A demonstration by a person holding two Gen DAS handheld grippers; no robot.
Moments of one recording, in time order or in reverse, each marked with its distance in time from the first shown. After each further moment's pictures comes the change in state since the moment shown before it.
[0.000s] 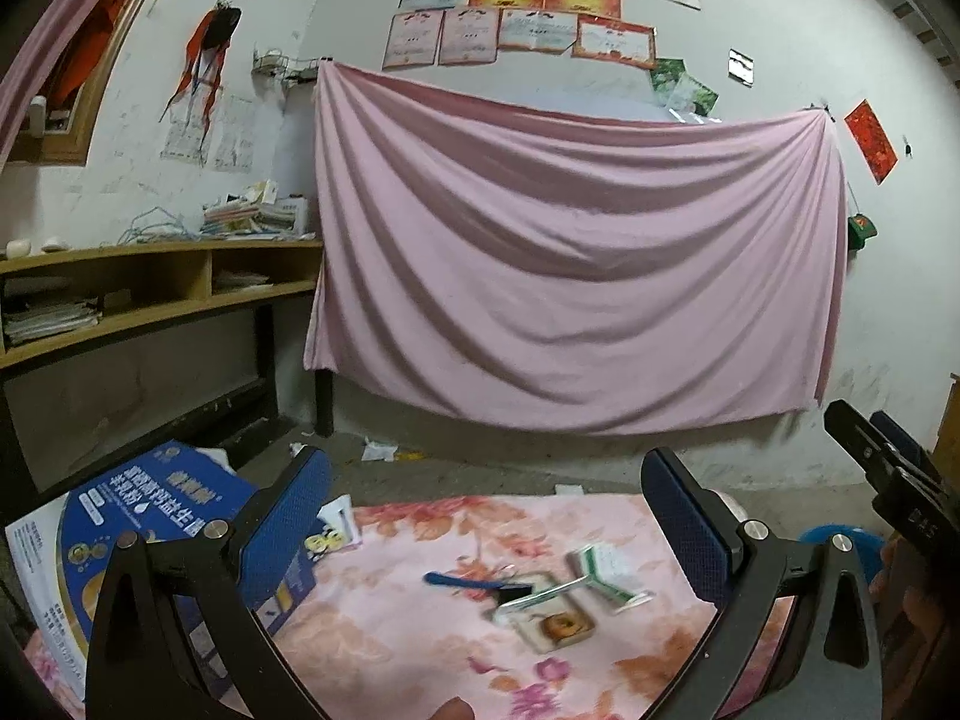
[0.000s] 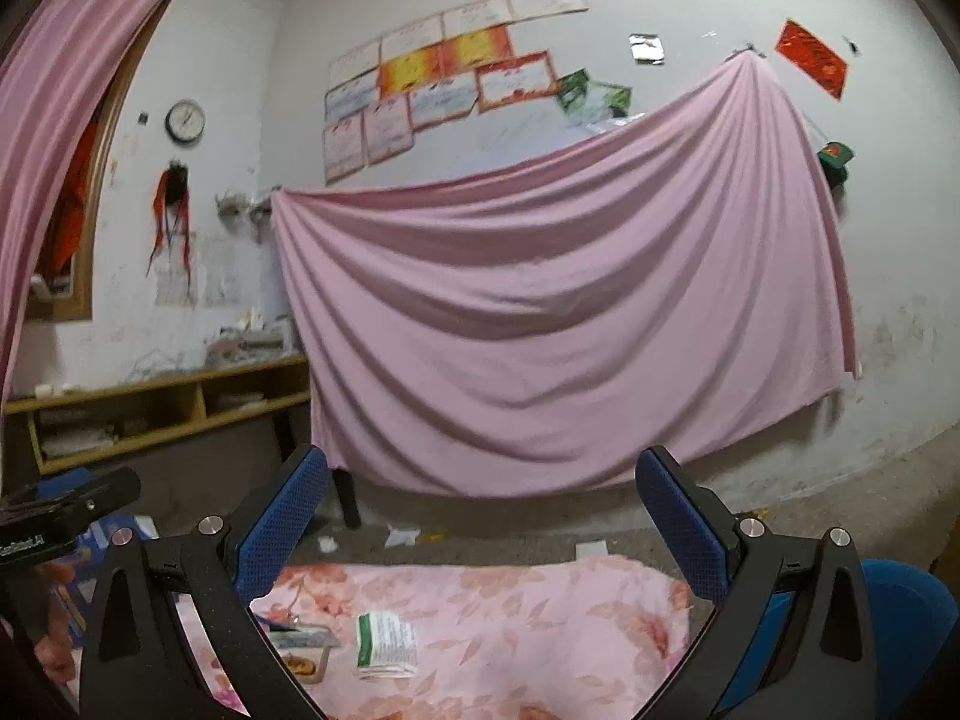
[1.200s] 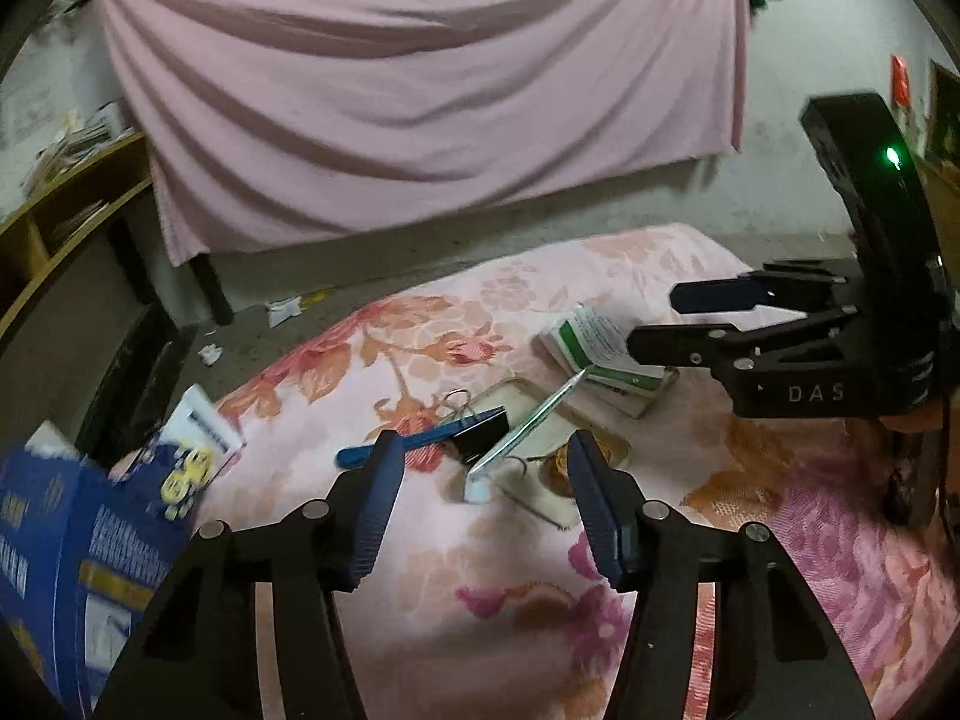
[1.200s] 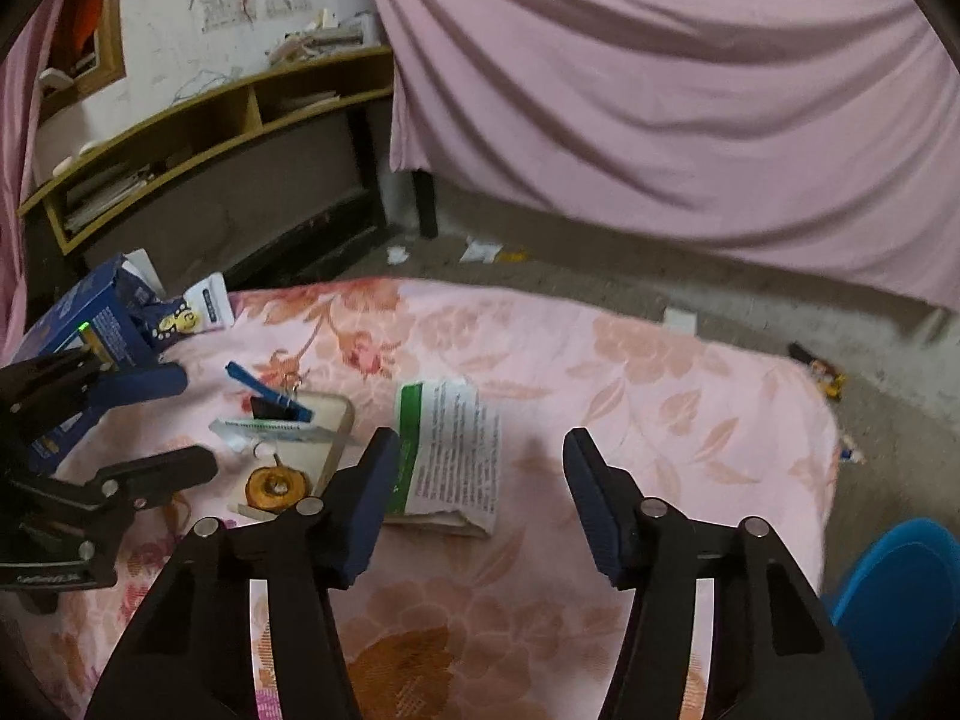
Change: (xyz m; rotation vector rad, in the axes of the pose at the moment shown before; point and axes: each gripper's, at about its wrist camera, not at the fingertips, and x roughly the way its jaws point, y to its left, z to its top) left arm 0.128 -0.023 -0.080 0.342 0.544 -0.264; right arm 0.127 0.033 -0.088 -0.153 0.754 0.239
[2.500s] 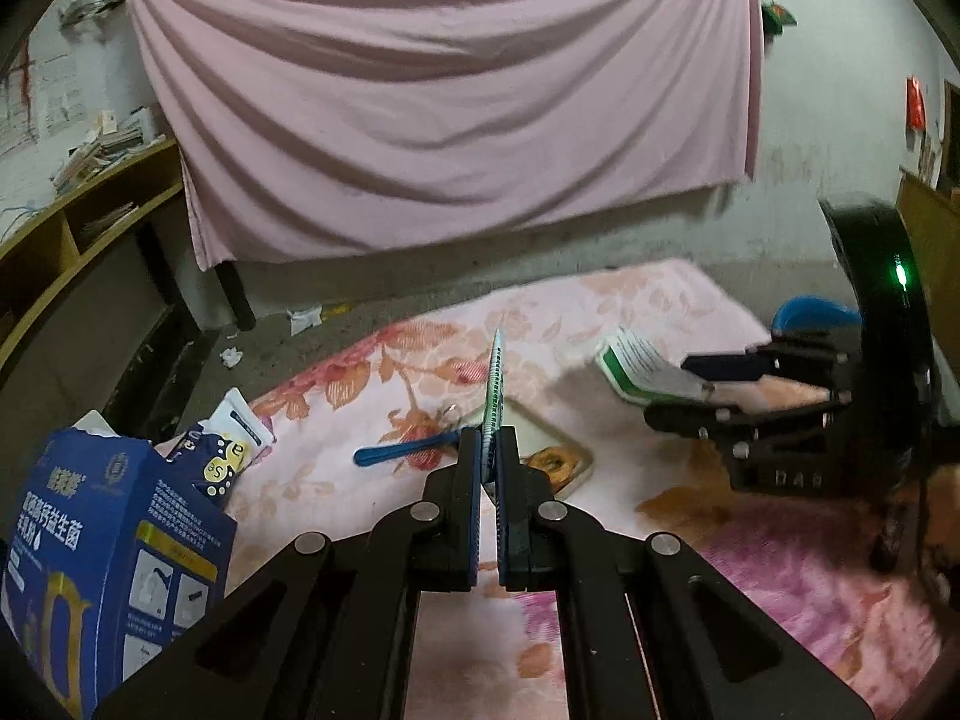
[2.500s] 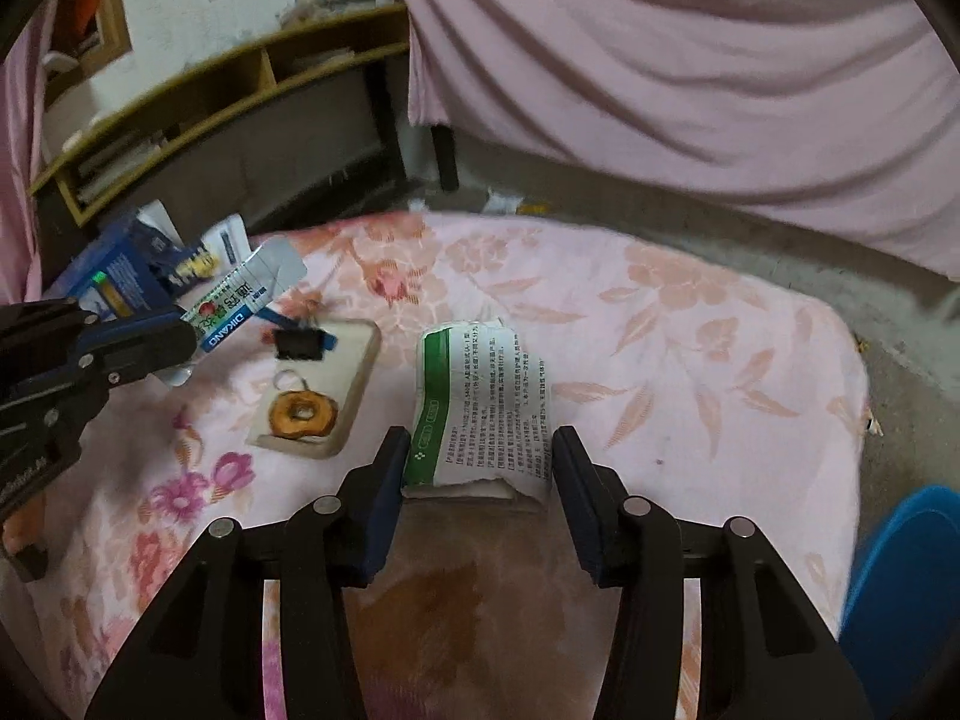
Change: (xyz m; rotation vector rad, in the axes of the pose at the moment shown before) left arm -0.045 -0.019 0.003 -0.071 -0.073 0.054; right arm -0.005 0.005 -0.020 -0.004 0.070 0.038
